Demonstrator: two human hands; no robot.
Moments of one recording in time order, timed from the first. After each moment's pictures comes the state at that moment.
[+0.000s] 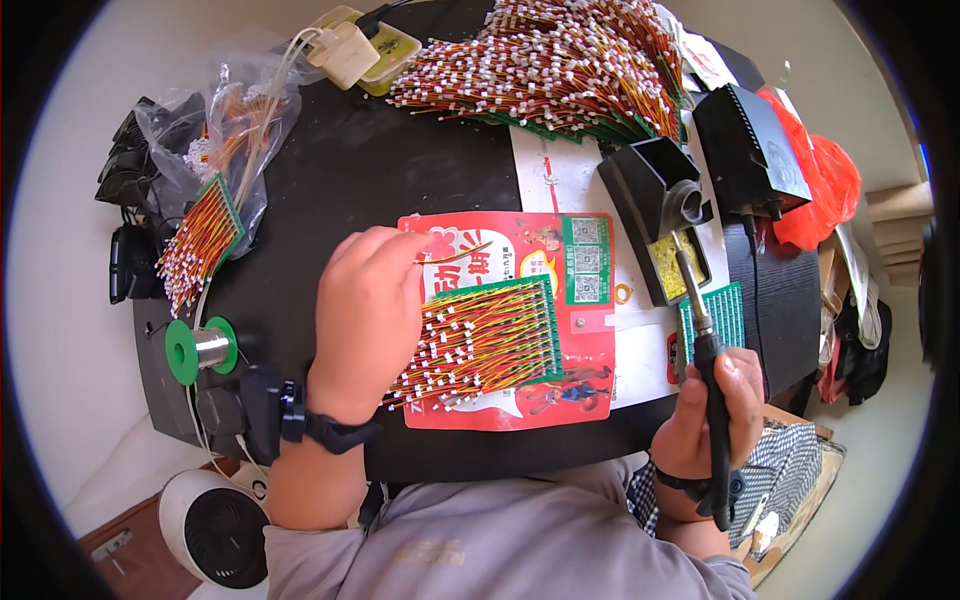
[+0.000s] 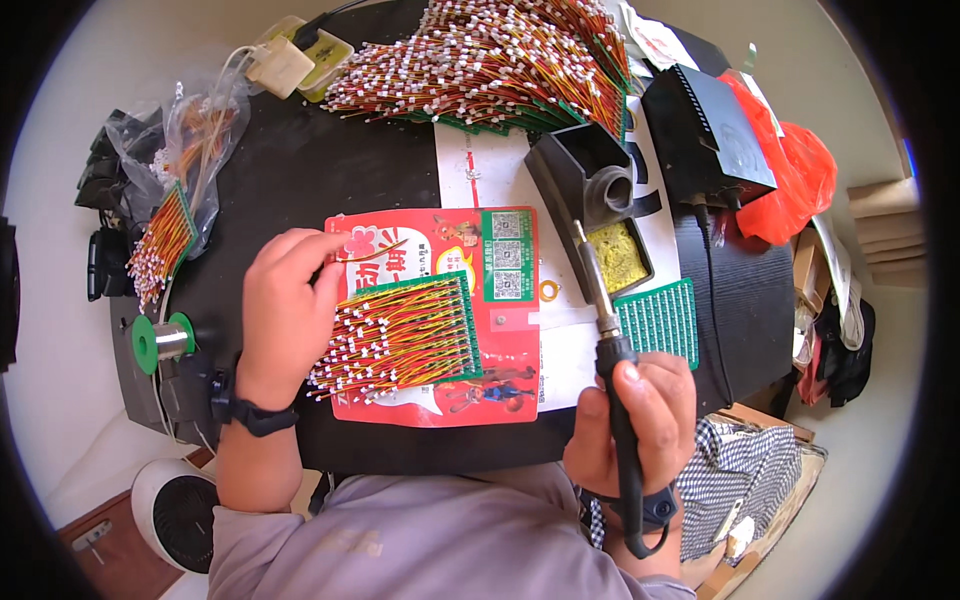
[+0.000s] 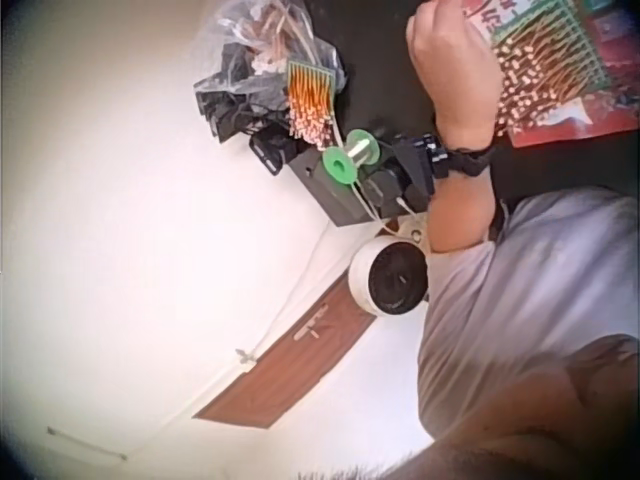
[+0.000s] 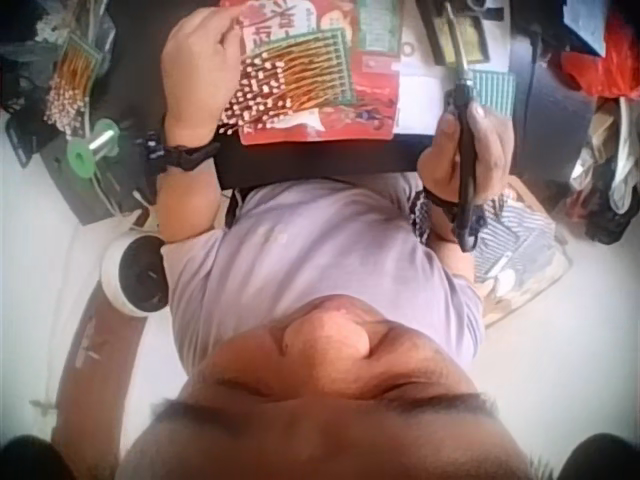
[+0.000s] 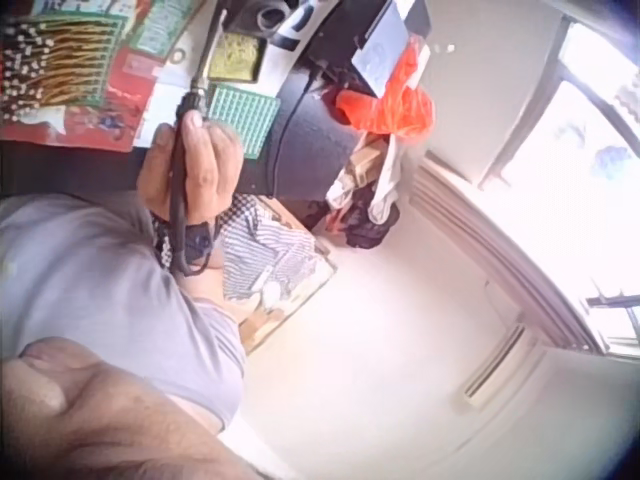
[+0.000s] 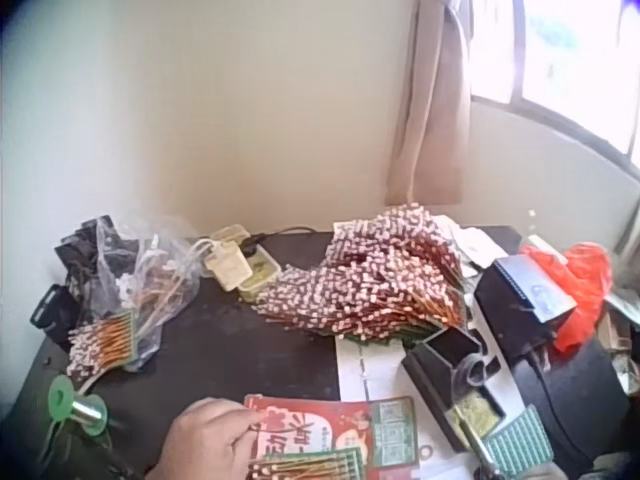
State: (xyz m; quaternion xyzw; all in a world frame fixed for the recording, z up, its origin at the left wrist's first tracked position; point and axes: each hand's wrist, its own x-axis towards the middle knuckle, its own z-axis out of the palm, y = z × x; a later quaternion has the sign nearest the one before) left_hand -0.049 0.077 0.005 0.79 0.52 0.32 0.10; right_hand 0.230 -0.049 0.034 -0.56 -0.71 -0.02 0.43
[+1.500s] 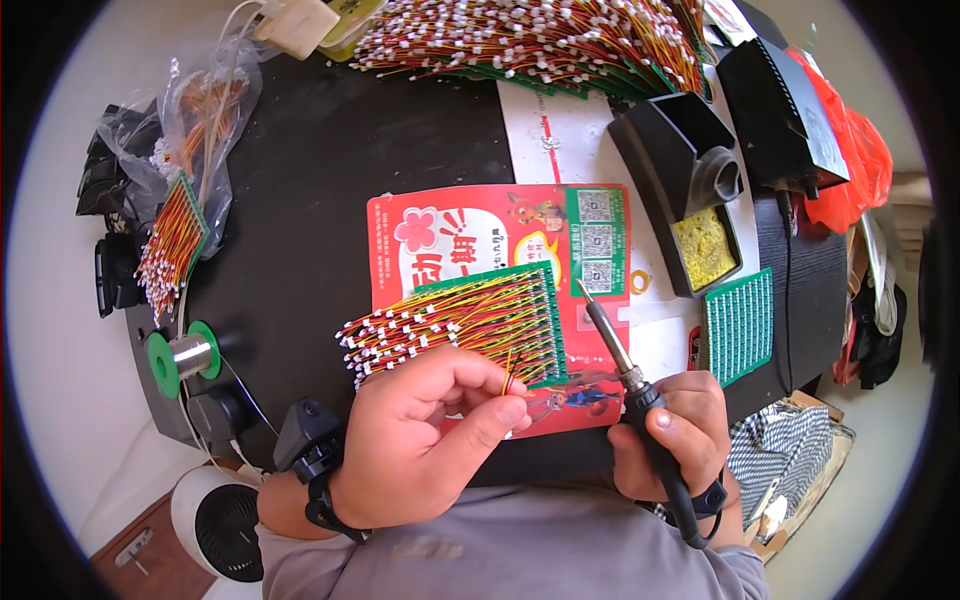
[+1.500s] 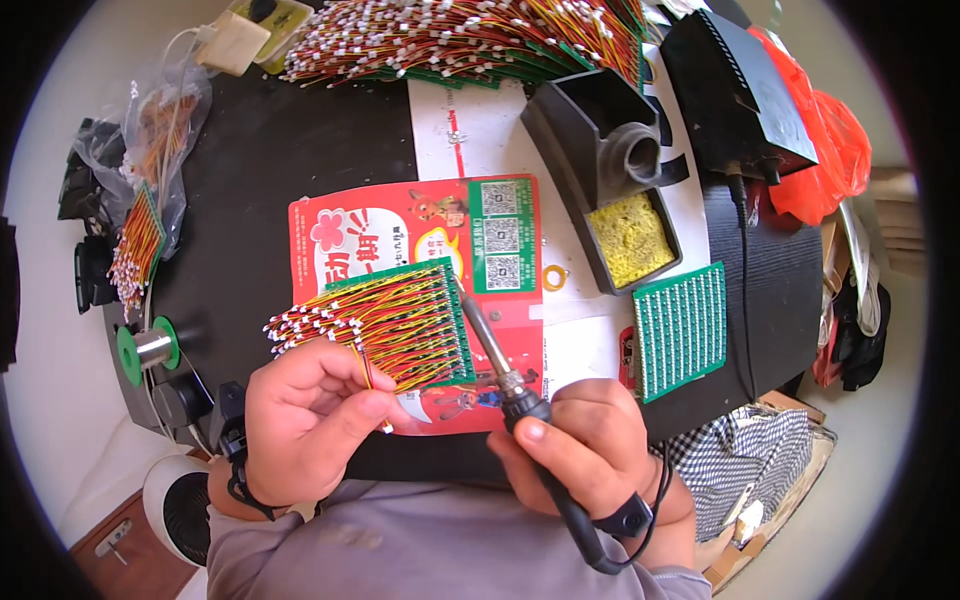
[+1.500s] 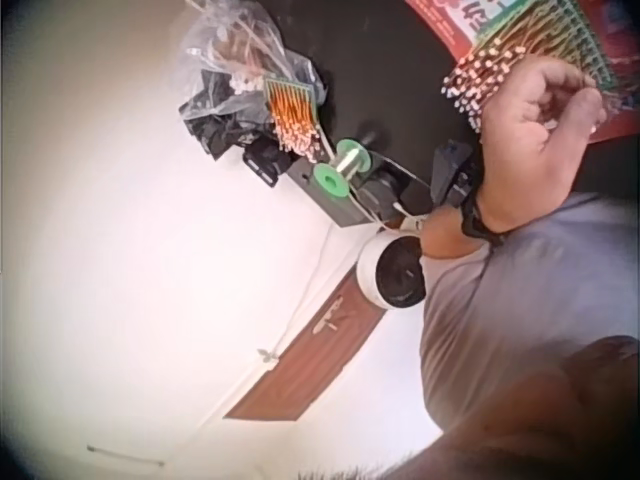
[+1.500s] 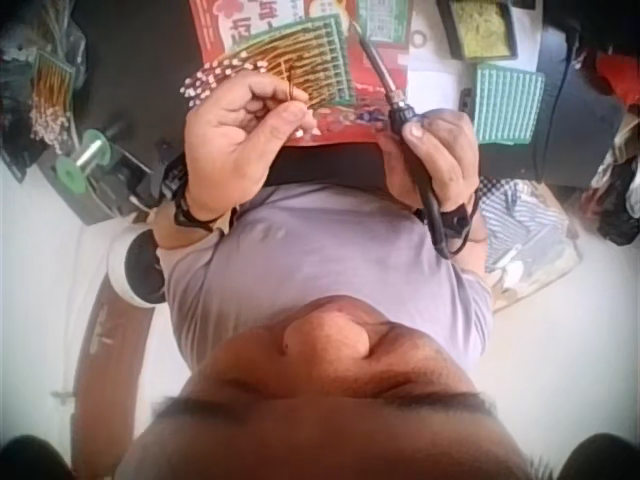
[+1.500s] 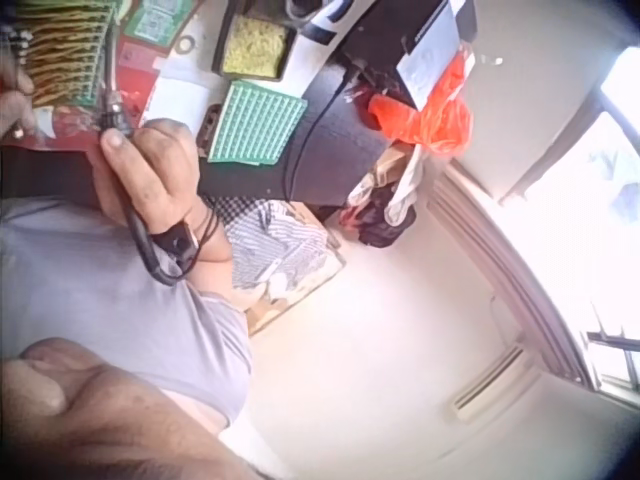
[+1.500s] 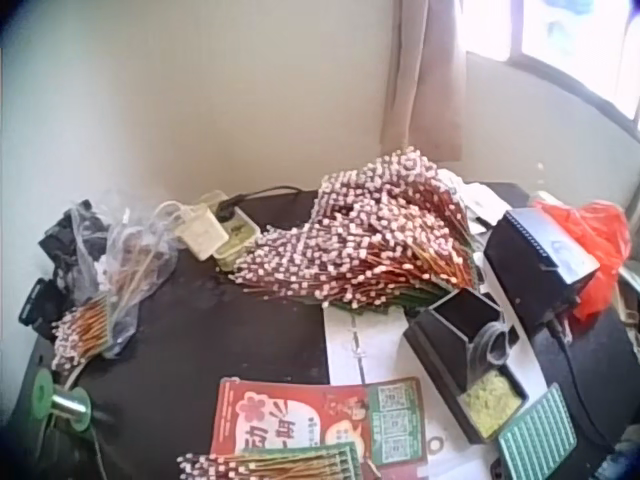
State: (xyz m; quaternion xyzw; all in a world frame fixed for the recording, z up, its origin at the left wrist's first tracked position) left_hand -0.021 0.005 0.039 0.44 0.46 0.31 0.71; right_hand 0.221 -0.049 0.013 -0.46 -0.77 0.15 0.42
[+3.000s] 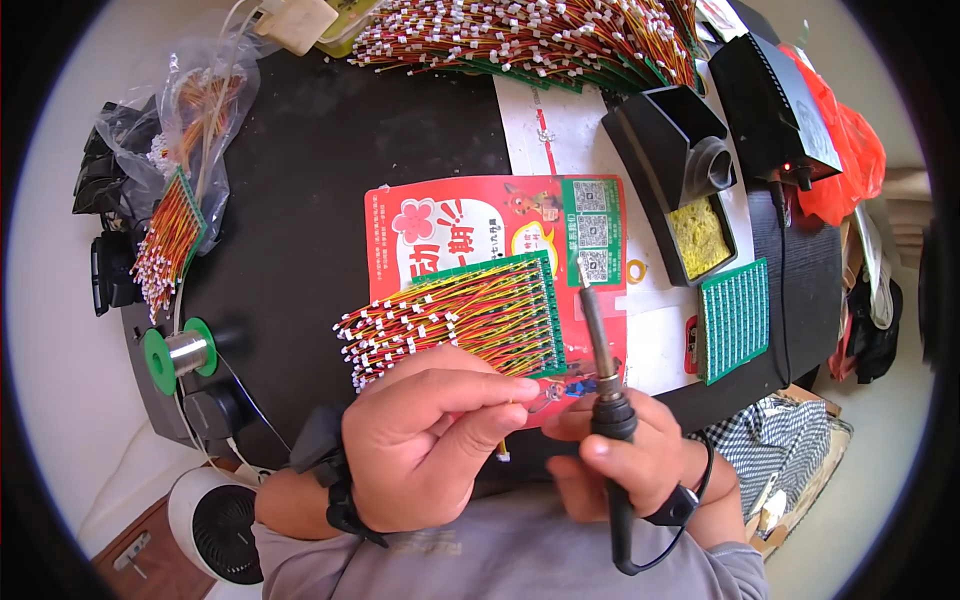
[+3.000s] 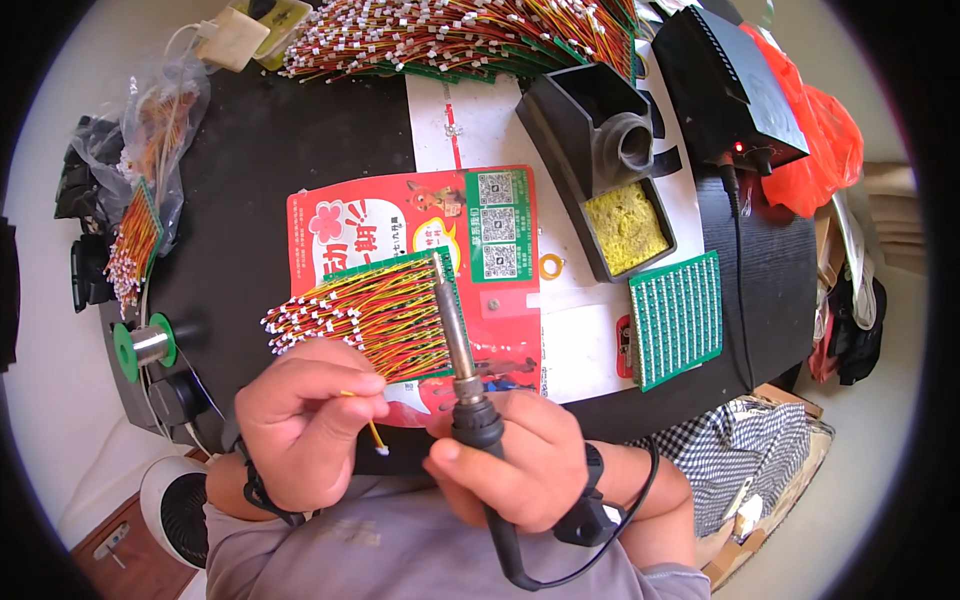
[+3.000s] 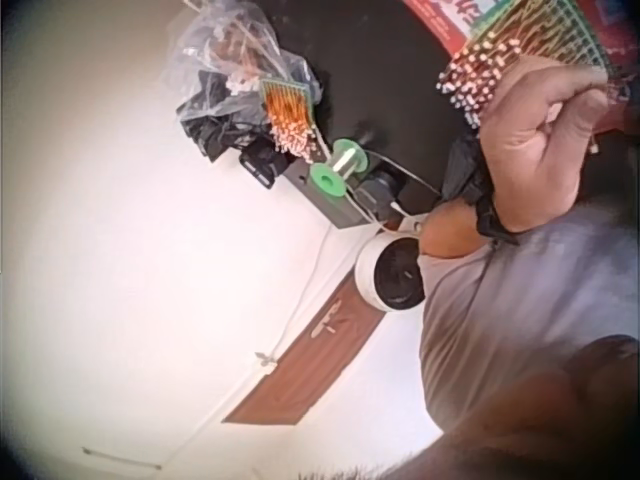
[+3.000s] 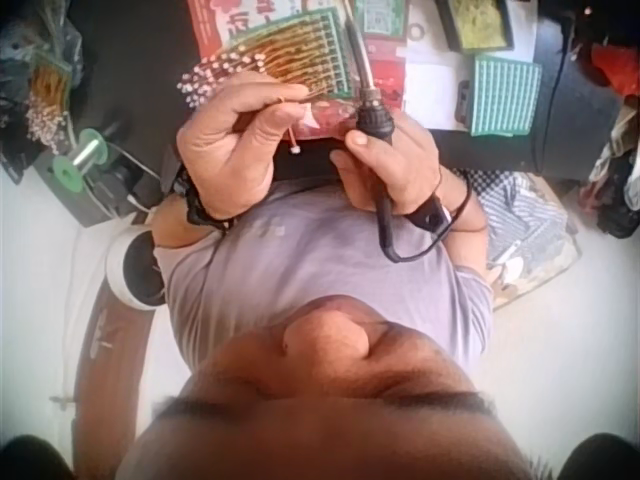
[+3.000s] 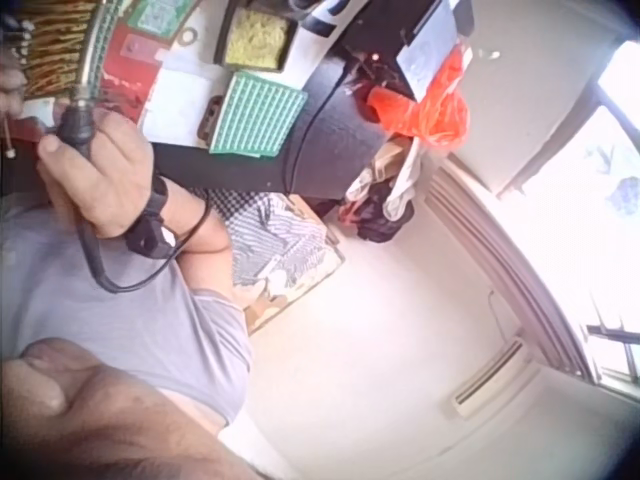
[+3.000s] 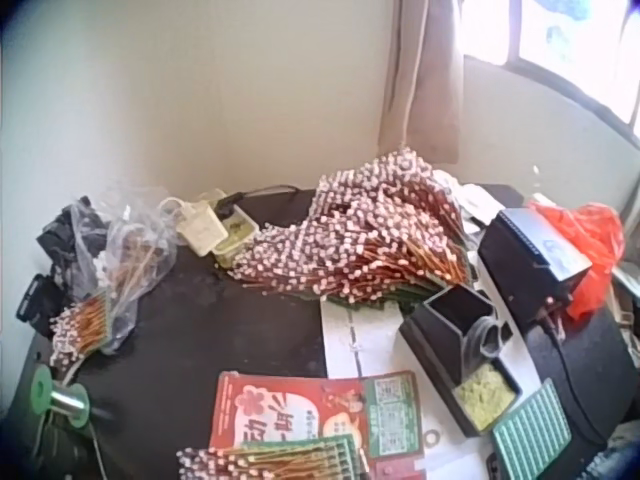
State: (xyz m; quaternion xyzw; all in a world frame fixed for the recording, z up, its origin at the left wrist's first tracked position) left_hand -0.017 0.000 0.034 0.53 0.41 0.41 0.62; right_hand 0.182 -0.049 0.004 -0.39 -0.74 0.22 0.50
